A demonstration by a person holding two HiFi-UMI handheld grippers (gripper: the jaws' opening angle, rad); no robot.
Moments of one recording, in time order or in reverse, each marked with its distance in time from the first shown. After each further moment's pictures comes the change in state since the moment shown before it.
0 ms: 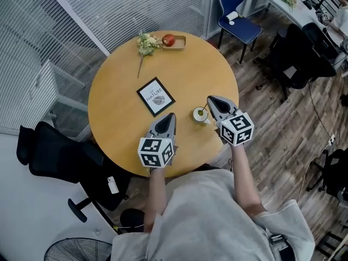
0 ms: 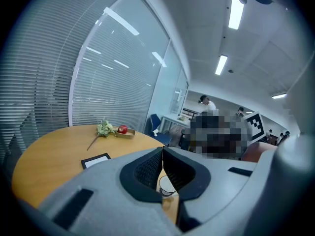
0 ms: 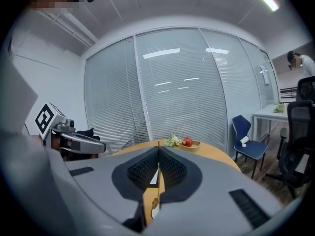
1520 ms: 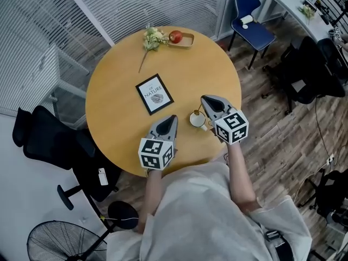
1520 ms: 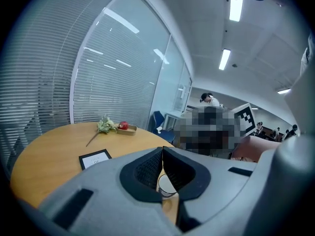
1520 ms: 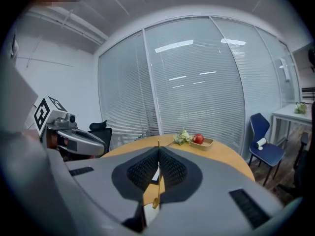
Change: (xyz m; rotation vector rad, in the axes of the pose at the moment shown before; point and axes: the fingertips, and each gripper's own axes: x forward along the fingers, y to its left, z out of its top) left arm 0.037 -0.009 -0.023 0.010 0.024 0.056; right arm 0.046 -0.017 -0.021 -0.071 0.062 0.182
